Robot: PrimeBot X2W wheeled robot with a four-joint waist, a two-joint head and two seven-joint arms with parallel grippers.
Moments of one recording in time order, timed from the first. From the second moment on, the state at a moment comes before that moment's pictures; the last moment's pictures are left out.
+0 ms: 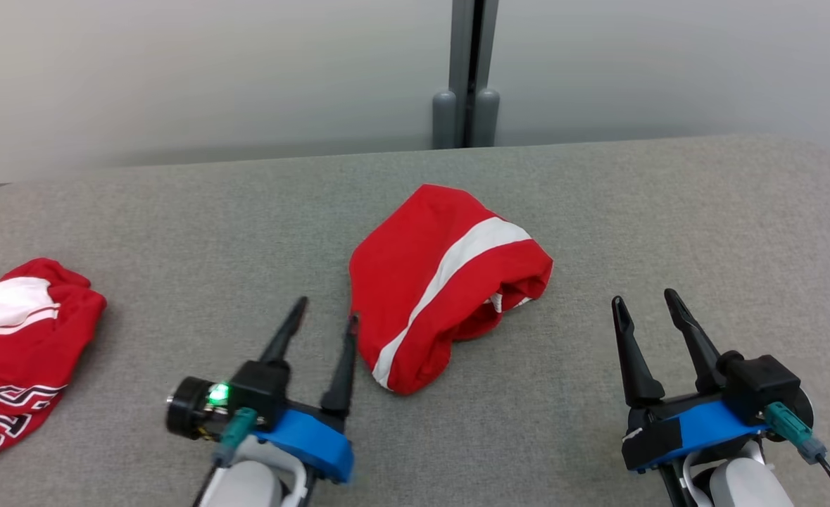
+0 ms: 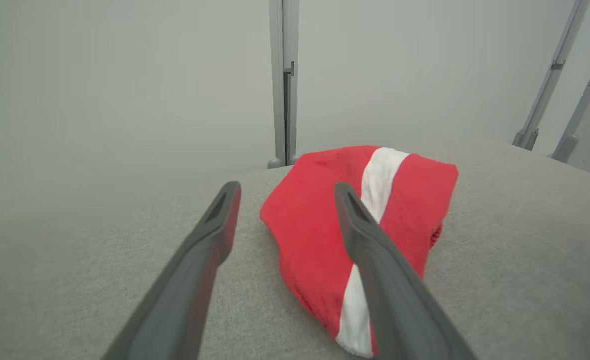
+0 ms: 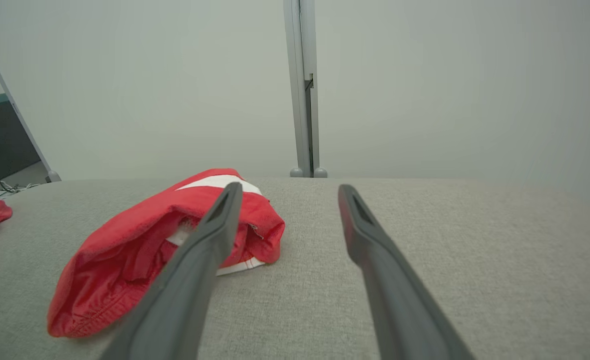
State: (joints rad) left arm -0.21 0.06 -0.28 0.41 -0.11 -0.12 -0.26; right arm -0.16 -0.05 0.05 0.27 0.13 0.13 -0.26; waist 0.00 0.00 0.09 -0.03
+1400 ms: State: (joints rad) left arm -0.32 0.21 -0.29 0.54 -0.11 -0.05 -0.26; right arm -0.20 -0.05 0.02 0.24 0.15 0.13 -0.26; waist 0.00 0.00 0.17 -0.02
